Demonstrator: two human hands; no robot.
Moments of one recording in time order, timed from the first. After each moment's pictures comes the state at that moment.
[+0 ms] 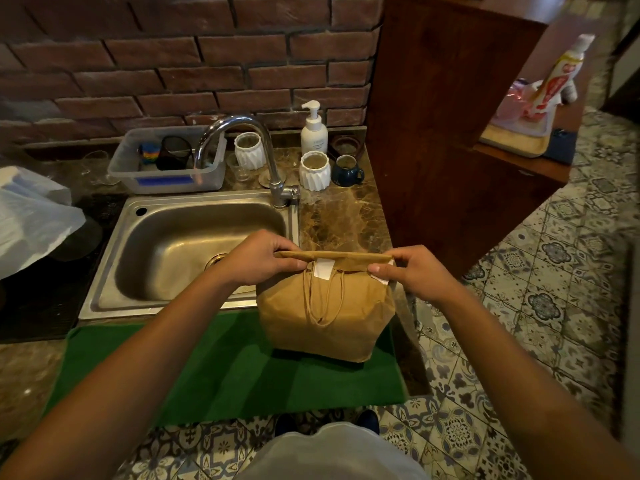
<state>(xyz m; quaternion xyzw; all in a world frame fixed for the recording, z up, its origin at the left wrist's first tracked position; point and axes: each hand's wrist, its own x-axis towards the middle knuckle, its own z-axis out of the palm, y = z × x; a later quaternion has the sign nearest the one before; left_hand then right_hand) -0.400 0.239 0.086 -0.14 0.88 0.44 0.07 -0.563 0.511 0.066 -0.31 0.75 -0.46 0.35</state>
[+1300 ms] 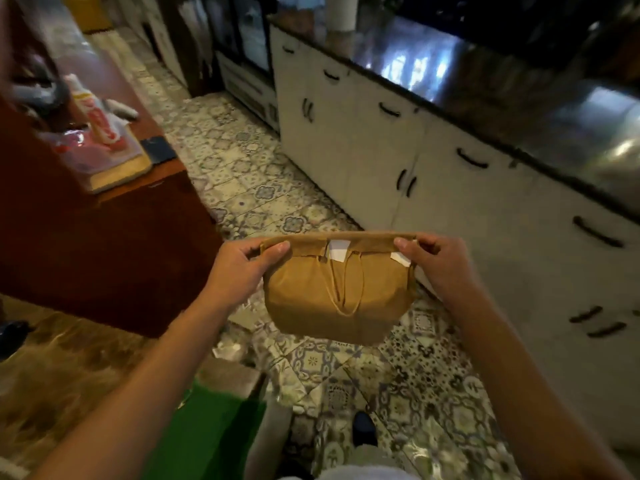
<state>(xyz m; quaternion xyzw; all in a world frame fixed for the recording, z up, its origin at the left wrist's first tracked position) -0.513 0.614 0.130 0.25 0.76 0.57 0.18 -0.338 0.873 0.131 0.26 0.77 -0.54 -0.21</state>
